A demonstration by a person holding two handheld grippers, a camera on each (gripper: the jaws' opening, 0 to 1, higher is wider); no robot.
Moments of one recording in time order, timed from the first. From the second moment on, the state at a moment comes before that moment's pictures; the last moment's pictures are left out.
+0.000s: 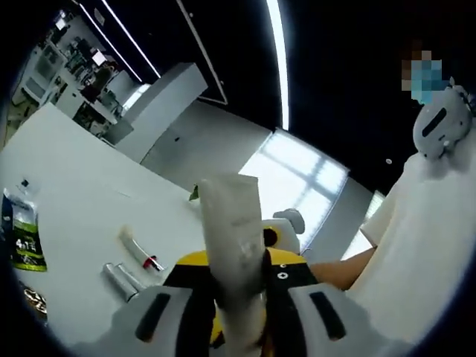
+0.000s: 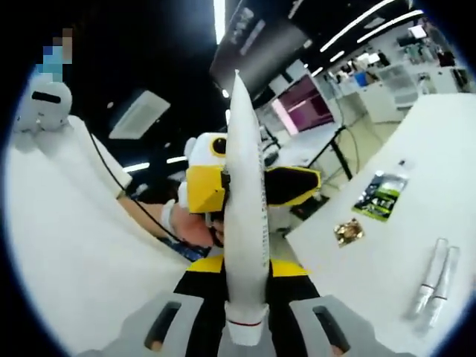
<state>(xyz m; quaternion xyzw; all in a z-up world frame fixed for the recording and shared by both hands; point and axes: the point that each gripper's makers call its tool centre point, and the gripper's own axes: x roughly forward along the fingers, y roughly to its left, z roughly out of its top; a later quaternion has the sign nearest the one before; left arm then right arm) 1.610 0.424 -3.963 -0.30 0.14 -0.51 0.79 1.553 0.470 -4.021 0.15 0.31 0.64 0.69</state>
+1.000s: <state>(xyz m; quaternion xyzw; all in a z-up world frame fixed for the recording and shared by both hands) 1.653 0.397 -3.948 -0.13 0.08 -0.45 0.88 1.611 0.447 -4.037 0.03 0.26 0.45 0.85</state>
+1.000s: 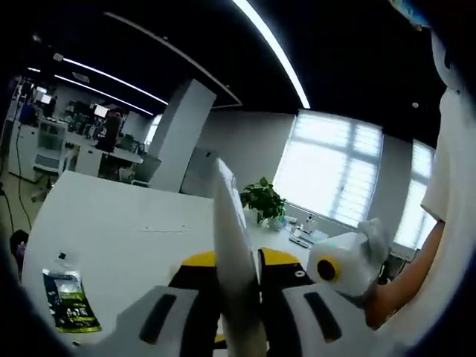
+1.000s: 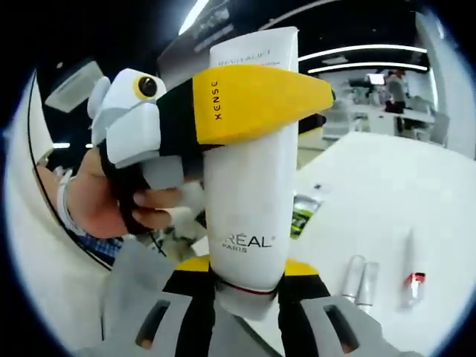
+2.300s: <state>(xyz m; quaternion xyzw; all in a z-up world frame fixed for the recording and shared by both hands) 1.648 0.428 -4.016 0.07 0.16 -0.40 0.90 1.639 0.422 -3.988 0.23 0.25 0.41 0.85</state>
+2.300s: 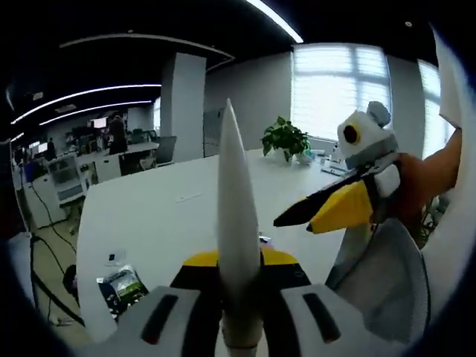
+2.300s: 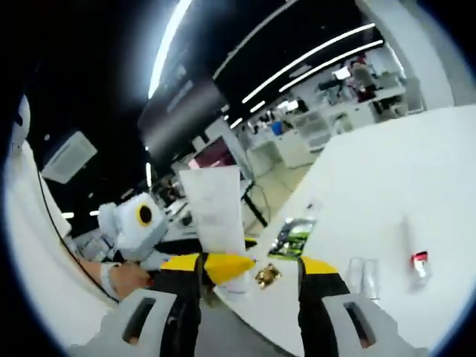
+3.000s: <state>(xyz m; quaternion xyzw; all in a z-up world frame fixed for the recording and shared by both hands) 1.620 0.416 -4.027 0.13 0.18 -0.39 0.89 1.630 0.446 -3.980 0.21 0.24 0.40 0.86</state>
